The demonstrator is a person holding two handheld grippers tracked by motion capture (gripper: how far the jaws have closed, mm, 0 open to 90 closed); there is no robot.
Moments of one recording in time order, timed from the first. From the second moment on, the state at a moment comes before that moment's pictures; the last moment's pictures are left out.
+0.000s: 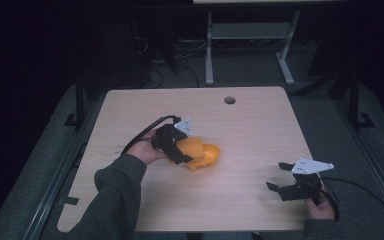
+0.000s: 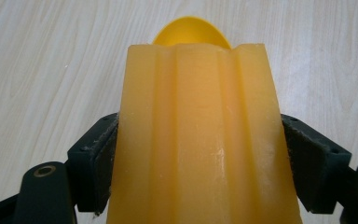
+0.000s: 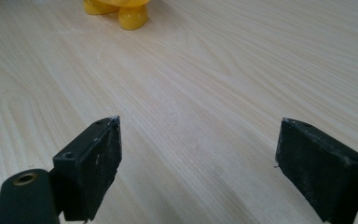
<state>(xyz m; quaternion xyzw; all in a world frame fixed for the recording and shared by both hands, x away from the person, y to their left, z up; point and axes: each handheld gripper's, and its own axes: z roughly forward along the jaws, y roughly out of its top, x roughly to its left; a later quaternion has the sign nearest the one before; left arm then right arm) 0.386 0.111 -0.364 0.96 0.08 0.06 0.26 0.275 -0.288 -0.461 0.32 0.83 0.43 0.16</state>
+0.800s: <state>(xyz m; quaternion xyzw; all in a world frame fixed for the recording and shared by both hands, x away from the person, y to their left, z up) 0.396 0.075 -0.373 0.96 0.06 0.05 0.26 0.275 -0.289 -0.461 0.32 0.83 0.43 0.16</state>
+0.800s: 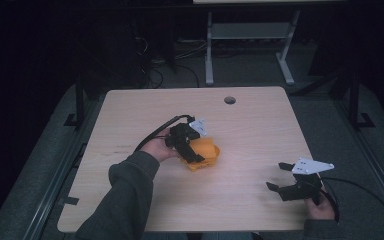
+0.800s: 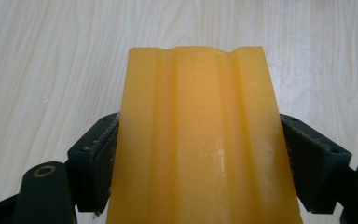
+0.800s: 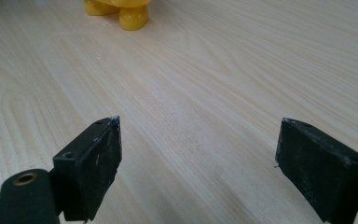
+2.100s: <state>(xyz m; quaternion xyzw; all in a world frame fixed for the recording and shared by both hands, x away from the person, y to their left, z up) 0.400 0.070 -0.393 0.97 0.07 0.02 0.24 0.274 -0.288 -0.461 0.32 0.83 0.43 0.16</state>
